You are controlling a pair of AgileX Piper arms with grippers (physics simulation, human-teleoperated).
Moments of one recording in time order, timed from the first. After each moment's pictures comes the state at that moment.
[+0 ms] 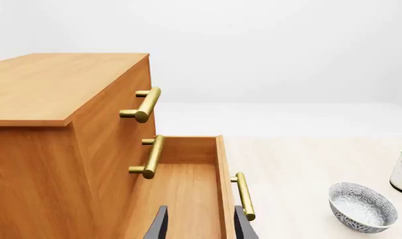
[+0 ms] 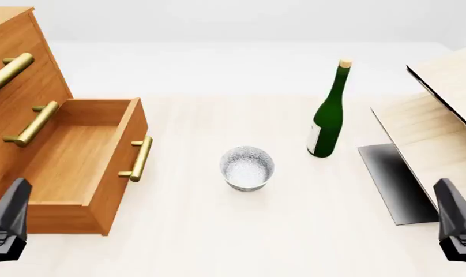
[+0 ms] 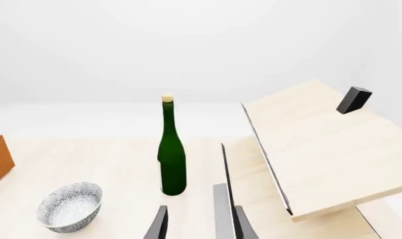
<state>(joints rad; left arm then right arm) 0.00 0.00 0.00 0.00 0.00 0.00 0.00 0.00 0.00 0.00</state>
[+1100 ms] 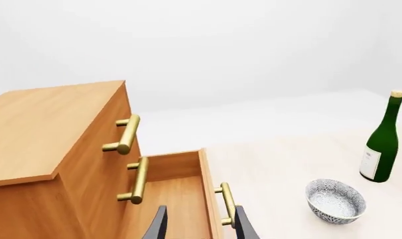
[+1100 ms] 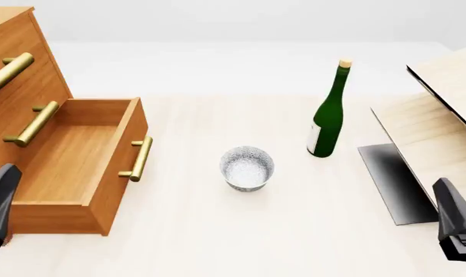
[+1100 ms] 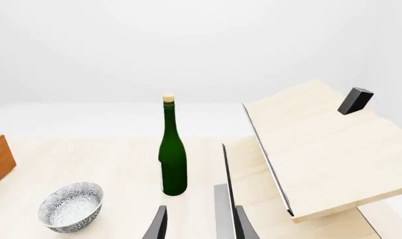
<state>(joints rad) -0.11 0.02 -0.19 0.17 0.08 0.01 0.01 0.00 0.00 0.00</state>
